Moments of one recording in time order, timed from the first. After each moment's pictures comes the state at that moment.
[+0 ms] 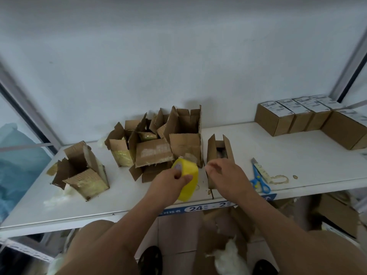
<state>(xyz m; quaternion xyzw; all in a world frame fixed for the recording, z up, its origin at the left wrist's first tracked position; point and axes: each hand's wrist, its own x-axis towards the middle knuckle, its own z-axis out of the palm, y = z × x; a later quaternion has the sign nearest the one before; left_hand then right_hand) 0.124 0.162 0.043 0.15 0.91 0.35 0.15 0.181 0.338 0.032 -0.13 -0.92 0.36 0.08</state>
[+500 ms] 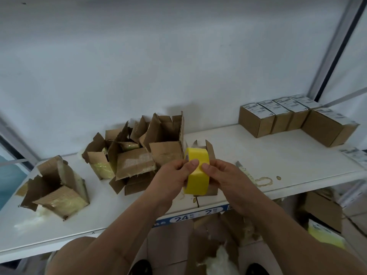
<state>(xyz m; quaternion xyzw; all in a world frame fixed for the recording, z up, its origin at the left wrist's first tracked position) 0.128 0.220 0.066 0.18 0.74 0.61 0.25 0.201 0.371 0.054 -0.14 -0.68 0.72 0.05</state>
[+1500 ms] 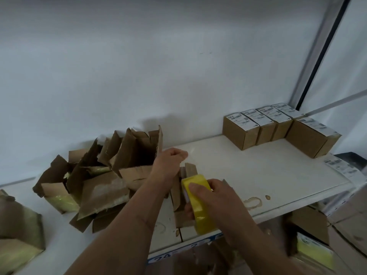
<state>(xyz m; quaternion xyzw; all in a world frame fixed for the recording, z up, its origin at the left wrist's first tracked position) 0.016 0.331 0.057 0.09 0.77 0.60 0.19 0.174 0.389 0.069 -0.28 -0.72 0.64 0.04</state>
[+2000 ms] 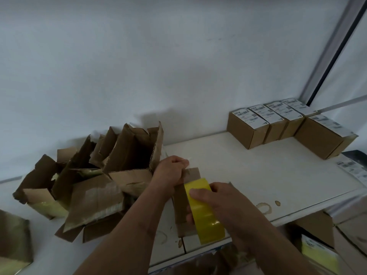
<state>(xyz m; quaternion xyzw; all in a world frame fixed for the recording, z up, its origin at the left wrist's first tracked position) -0.015 0.338 0.025 0.04 0.74 0.61 0.28 0.142 0.411 0.068 -0.28 -0.67 0.68 -0.06</state>
